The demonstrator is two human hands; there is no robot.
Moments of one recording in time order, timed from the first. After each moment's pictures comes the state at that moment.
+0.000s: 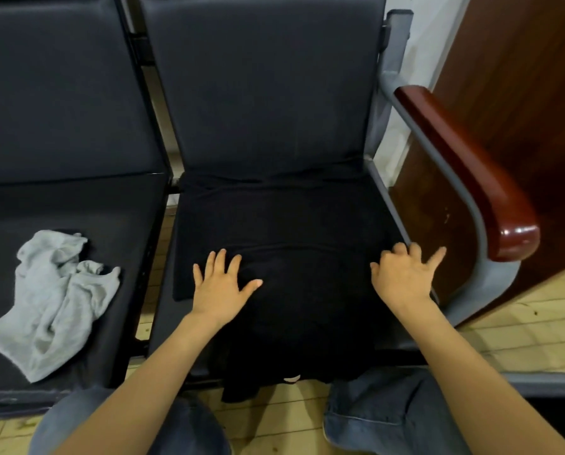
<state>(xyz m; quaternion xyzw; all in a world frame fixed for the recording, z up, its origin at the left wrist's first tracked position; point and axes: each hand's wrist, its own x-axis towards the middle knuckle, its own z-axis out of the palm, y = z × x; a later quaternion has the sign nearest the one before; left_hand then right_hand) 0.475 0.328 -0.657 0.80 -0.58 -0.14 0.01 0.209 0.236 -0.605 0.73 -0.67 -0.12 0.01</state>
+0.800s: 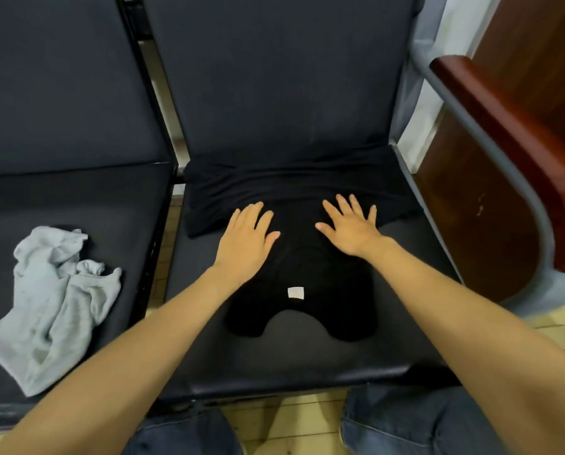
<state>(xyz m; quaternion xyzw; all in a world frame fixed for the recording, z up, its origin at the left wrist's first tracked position) 0.494 0.247 -0.663 0.72 -0.69 0.01 0.06 0.302 0.136 -0.662 0.84 -0.51 -0.09 -0.16</state>
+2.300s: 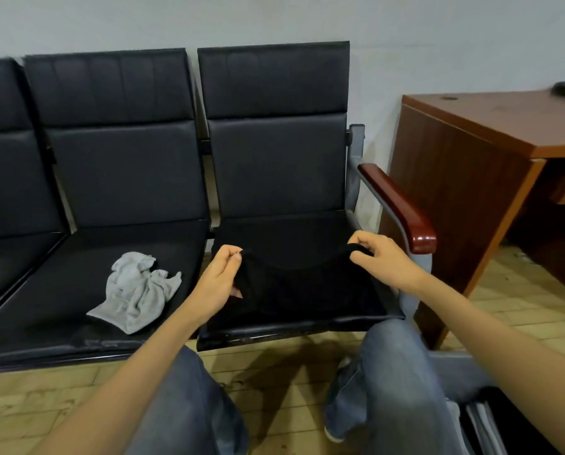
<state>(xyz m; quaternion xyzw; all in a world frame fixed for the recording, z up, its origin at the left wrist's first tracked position) 0.422 0.503 -0.483 0.61 -0.49 -0.33 0.52 0.154 0.383 -0.455 0.80 -0.40 0.25 -0.36</state>
